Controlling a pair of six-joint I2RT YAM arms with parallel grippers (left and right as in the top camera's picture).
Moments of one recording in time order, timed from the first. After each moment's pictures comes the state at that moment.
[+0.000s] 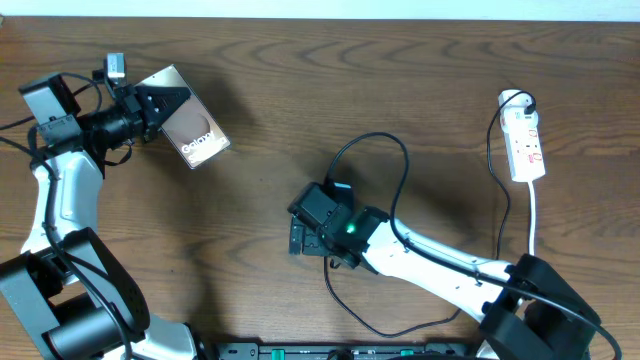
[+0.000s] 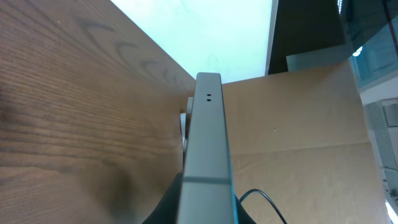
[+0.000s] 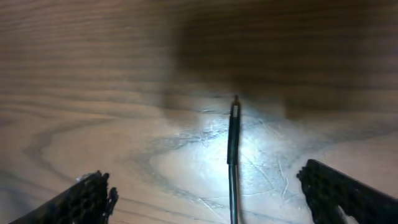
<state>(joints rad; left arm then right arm) 0.43 1.71 1.17 -0.16 1.37 -0.62 0.94 1.69 1.03 -0.56 0.03 1.02</state>
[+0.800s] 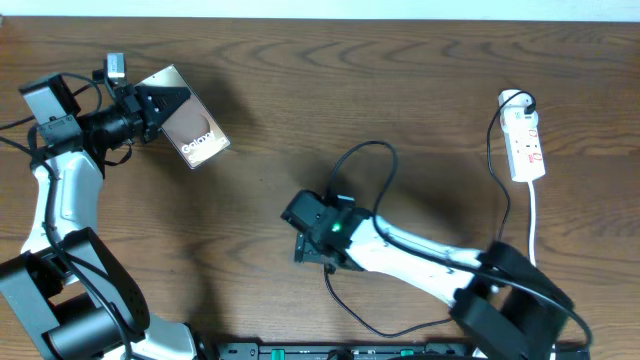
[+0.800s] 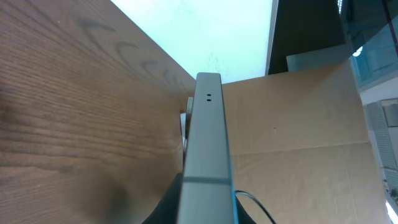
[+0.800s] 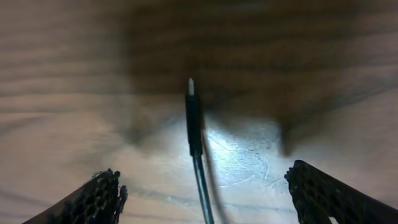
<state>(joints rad) 0.43 1.71 1.17 -0.16 1.37 -0.62 0.96 1.80 1.08 -0.67 0.01 1.12</state>
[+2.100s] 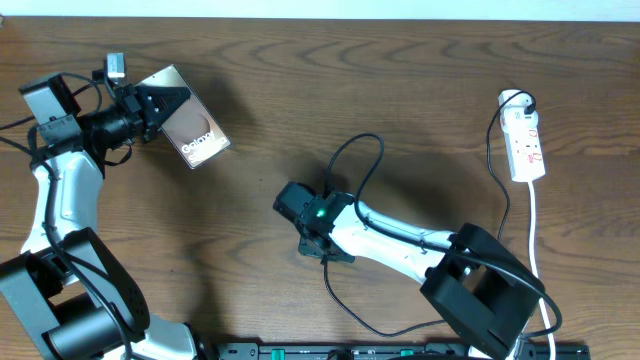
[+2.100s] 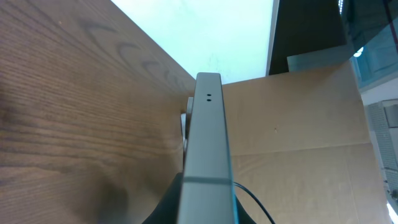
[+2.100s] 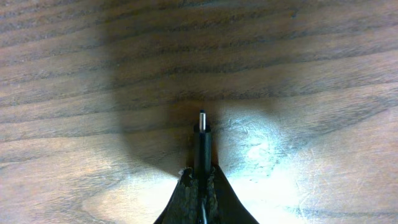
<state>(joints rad) 0.43 1.71 1.17 -0.16 1.37 -0.62 0.93 1.92 1.19 -0.76 0.02 1.16</state>
